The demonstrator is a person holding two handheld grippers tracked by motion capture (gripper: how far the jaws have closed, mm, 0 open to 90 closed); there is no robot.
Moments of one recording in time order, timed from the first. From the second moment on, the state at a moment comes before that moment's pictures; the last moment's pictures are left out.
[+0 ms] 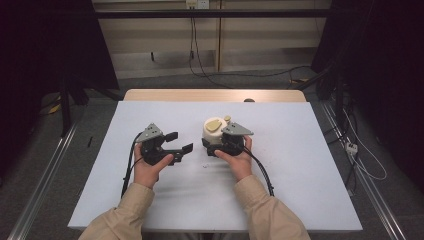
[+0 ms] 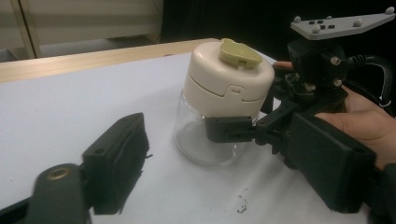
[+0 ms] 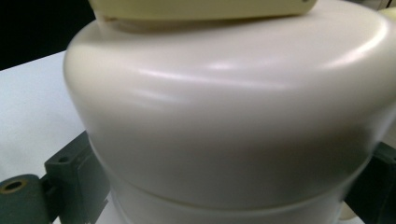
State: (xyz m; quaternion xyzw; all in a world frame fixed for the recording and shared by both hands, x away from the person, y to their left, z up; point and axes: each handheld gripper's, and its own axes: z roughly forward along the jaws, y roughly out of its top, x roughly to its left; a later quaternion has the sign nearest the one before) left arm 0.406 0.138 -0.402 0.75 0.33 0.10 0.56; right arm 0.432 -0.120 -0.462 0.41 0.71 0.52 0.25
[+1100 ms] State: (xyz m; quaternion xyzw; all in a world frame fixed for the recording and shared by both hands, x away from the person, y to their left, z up) left arm 0.431 0.106 -0.393 0.78 0.33 0.07 0.53; right arm 0.432 -0.120 -0.462 0.41 0.71 0.52 0.25
